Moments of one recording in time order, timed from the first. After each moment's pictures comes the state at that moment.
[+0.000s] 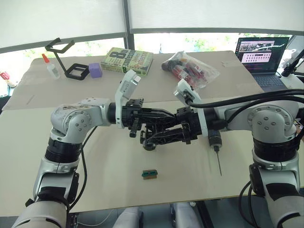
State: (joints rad) left arm -0.82 0.54 -0.07 -0.12 -0.92 1.01 -1.07; right arm -0.93 -0.57 0.06 -0.33 1.04 1.47 0.69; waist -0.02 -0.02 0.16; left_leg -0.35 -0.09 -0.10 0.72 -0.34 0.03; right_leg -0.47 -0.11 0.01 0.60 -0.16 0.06
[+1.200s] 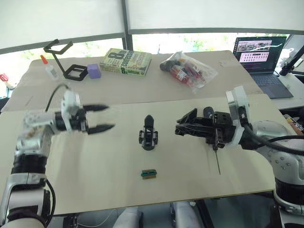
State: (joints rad) left arm -0.54 0.73 0.05 0.49 -0.41 -0.01 -1.44; right arm -0.40 -0.68 -0.12 -0.50 0.78 0.71 0.96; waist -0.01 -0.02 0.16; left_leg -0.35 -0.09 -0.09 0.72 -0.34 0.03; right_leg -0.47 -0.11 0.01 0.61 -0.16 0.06
